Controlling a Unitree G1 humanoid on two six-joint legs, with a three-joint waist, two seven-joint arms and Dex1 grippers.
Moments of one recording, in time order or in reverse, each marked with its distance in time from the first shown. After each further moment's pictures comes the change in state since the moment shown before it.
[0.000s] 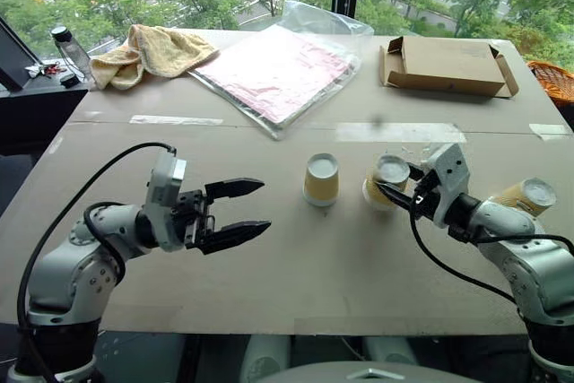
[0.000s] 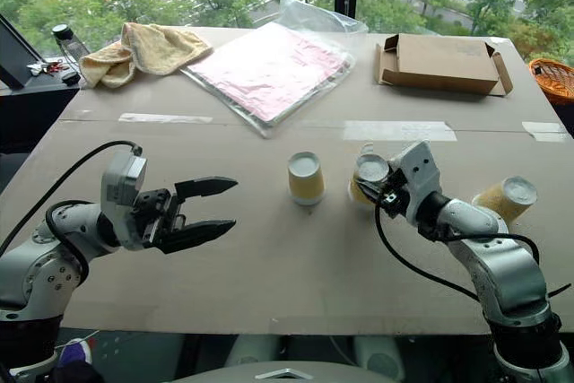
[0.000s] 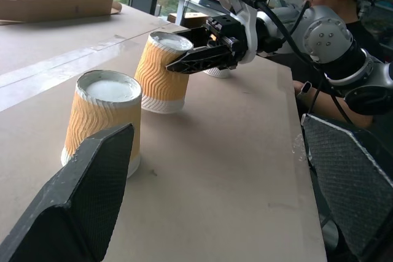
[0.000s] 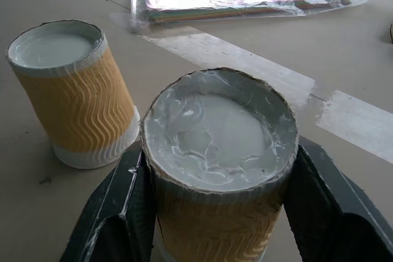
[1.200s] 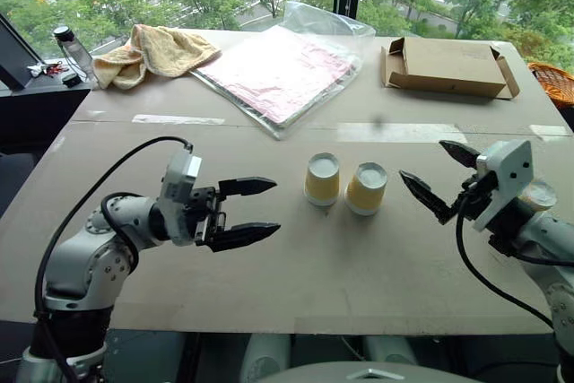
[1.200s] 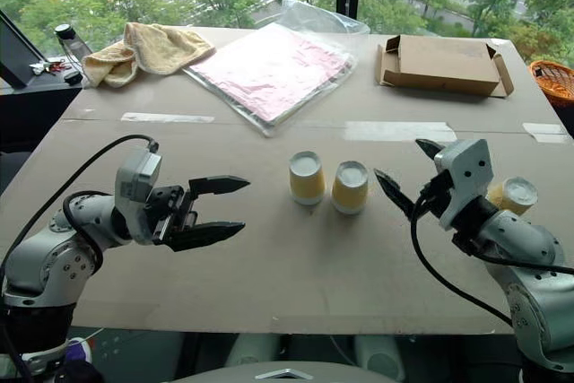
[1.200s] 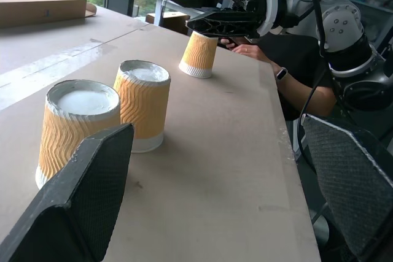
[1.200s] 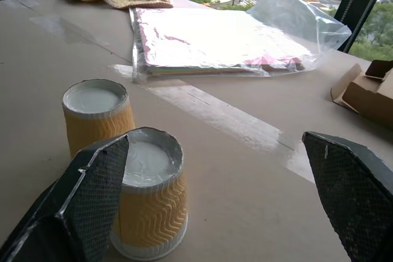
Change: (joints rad) left arm -0.086 -0.009 -0.081 0.031 0.021 -0.019 -0.043; right arm 0.134 -0.036 -0.350 -0.173 0.052 -0.037 -0.076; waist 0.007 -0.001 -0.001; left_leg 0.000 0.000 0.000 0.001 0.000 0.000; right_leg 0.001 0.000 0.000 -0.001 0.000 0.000
